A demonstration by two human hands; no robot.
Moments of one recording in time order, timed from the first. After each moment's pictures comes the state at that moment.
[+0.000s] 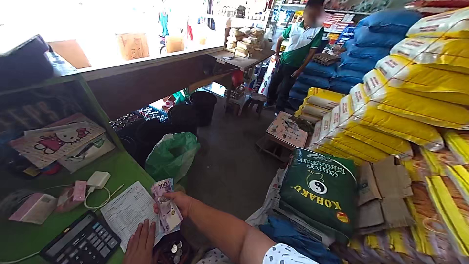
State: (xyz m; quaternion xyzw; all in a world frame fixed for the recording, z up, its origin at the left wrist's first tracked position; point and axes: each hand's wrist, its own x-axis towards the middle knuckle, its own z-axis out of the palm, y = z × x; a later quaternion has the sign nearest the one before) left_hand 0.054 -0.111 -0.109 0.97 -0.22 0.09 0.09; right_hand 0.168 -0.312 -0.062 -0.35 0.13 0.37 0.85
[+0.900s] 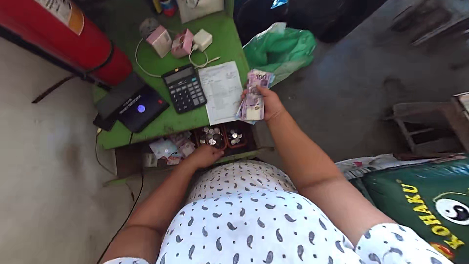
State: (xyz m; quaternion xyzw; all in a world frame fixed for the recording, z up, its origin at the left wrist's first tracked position) left_hand -0.035 -0.102 -0.060 0.84 0.00 -0.41 0.34; right_hand 0.157 -0.312 -0.075 -0.42 0.10 0.34 0.84
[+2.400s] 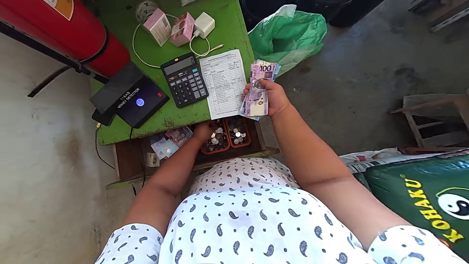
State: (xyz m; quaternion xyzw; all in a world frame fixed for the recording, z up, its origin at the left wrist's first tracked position) left_hand 0.015 -0.084 -0.154 0.90 0.13 -0.22 0.36; right_hand 0.158 -0.310 -0.068 -0.42 0.16 0.34 0.83
